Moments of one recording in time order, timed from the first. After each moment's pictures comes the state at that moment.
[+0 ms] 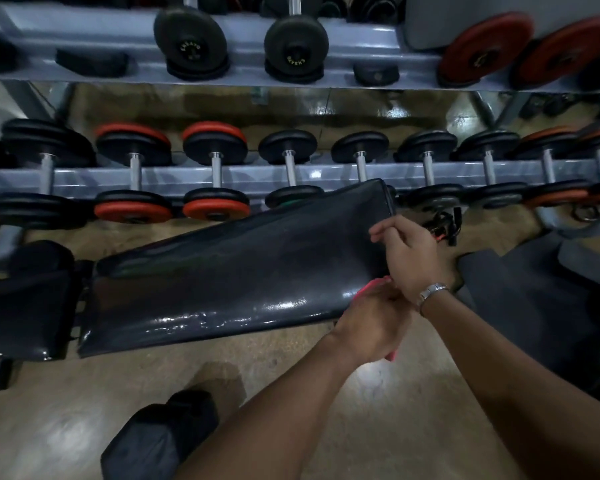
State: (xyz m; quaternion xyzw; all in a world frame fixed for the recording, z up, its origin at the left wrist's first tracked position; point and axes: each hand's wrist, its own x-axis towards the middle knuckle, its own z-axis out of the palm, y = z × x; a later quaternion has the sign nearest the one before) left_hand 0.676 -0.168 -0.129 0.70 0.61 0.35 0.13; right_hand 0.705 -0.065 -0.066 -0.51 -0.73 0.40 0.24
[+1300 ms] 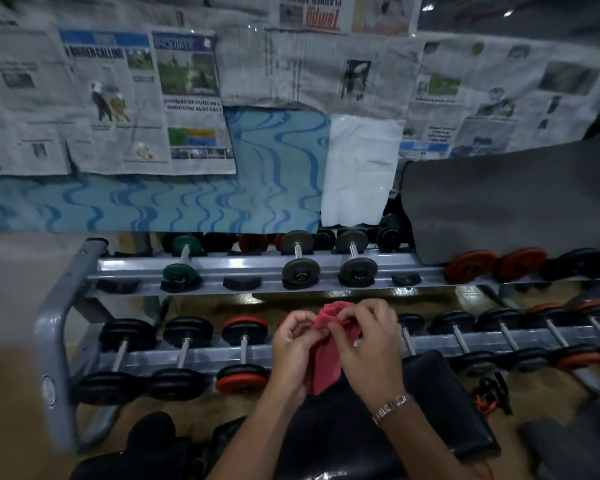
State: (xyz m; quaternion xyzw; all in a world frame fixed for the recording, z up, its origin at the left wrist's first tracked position) left_hand 0.398 -0.407 0.192 0.18 0.51 0.75 0.38; right_hand 0.506 -0.341 0.212 -0.33 -0.81 0.16 0.45
